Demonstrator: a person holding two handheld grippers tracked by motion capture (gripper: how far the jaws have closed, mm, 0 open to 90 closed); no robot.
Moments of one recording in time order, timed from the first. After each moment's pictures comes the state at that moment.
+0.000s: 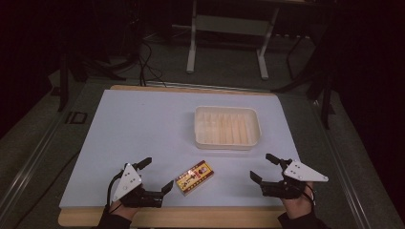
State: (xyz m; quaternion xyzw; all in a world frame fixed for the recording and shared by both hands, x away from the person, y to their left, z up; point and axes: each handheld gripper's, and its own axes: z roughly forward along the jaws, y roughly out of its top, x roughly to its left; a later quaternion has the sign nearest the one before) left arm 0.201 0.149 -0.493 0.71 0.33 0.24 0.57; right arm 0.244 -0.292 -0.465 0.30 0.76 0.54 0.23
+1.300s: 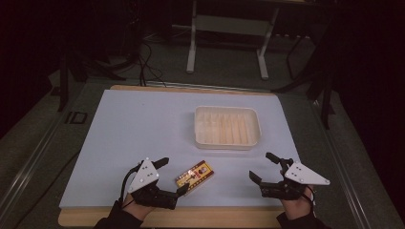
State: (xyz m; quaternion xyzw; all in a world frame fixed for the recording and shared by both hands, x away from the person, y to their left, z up) left arm 0.202 0.112 -0.456 0.75 0.32 0.17 0.56; right arm 0.239 -0.288 -0.460 0.28 0.74 0.56 0.24
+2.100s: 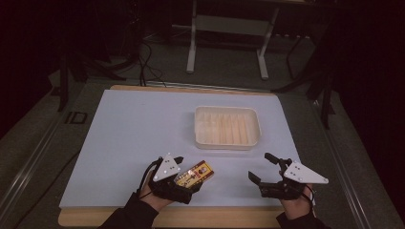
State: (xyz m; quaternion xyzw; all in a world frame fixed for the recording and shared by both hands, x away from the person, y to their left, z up) left arm 0.232 0.074 -0.472 0.79 0.31 0.14 0.51; right arm 0.240 -0.287 -0.462 0.28 0.75 0.56 0.23
